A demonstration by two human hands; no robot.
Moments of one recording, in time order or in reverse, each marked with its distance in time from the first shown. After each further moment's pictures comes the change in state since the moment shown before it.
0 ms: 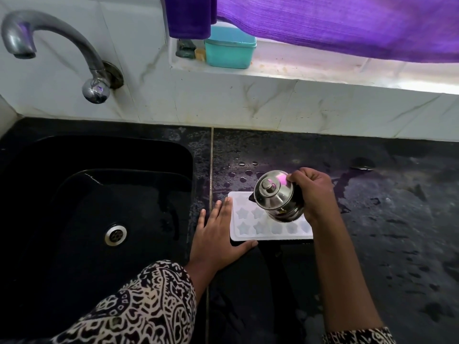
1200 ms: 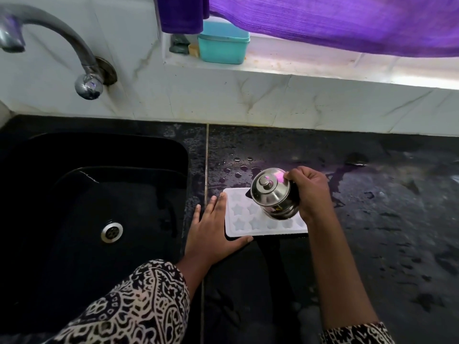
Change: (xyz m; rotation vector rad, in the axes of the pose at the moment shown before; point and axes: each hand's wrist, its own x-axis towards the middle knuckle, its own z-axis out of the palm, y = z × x) left_hand -0.001 0.002 -0.002 -0.023 -0.006 -0.017; right_hand -0.006 0.006 -0.007 0.093 0.023 0.014
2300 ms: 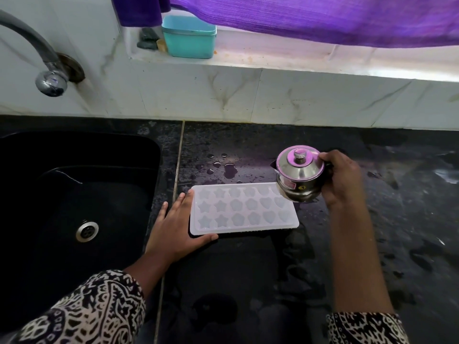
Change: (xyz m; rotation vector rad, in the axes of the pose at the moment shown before) left_hand 0.002 -0.001 0.005 0.038 -0.013 -0.009; right_hand 0.045 -0.018 -0.105 0.331 0.123 0.024
